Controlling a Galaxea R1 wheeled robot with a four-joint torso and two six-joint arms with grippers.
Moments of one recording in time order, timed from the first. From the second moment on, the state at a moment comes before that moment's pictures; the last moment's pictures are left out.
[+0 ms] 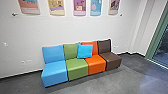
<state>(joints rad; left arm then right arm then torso) 1.42 3.00 -2.68 -0.11 0.22 0.03 -1.50 3.00 -2.71 0.32 -0.11 -0.30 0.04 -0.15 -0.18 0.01</state>
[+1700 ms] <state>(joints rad) 1.45 2.99 -2.67 -0.10 0.15 0.06 -1.52 2.98 -2.64 -0.04 -0.11 -0.01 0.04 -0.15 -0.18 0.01</state>
